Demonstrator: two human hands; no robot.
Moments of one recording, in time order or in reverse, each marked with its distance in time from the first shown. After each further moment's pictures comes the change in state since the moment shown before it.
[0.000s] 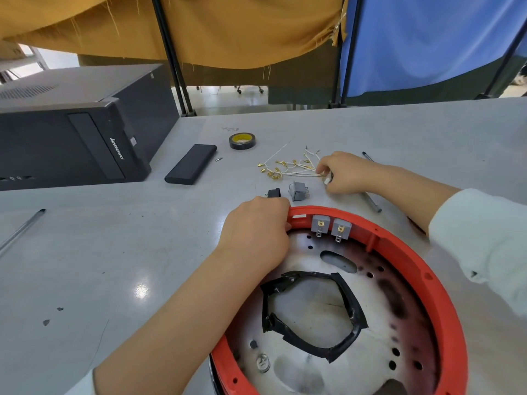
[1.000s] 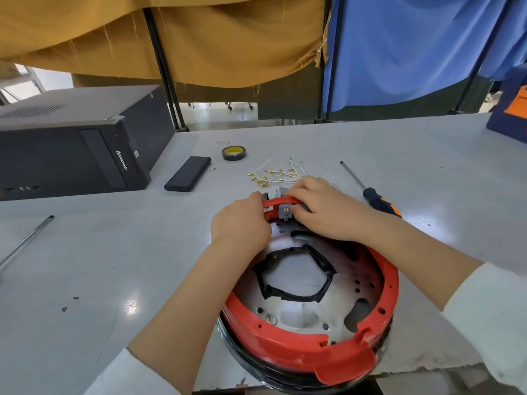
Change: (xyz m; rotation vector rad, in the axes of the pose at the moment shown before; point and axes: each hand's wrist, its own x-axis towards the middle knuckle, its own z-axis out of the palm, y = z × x) left_hand -0.007 0.000 -0.003 -0.055 -0.002 -0.183; right_hand -0.106 -0.055 0.005 0.152 0.140 -0.229
